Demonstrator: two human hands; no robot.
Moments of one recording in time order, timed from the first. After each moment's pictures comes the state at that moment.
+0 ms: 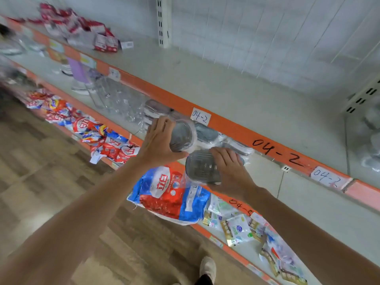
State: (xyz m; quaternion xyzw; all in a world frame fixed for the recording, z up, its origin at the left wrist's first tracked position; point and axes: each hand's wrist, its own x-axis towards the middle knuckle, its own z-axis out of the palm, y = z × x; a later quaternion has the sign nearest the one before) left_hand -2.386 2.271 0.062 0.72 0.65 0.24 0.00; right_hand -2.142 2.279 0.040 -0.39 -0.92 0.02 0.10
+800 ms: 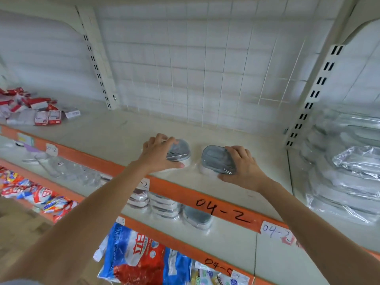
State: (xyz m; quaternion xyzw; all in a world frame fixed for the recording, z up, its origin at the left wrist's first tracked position) left_hand -2.283 2.459 0.127 0.76 0.63 0.12 0.06; right_hand -1.996 2.443 0.110 -0.54 -0.82 0.09 0.19
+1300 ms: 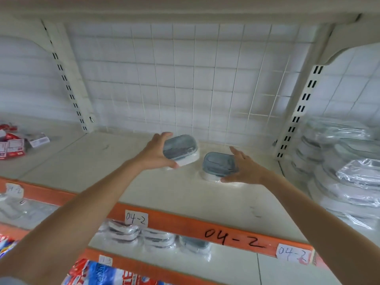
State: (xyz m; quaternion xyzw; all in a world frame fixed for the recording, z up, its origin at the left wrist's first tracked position) left_hand -2.294 2.535 0.163 0.78 0.55 0.21 0.22; right_hand -1.992 2.493 0.139 -0.63 -0.74 0.20 0.11
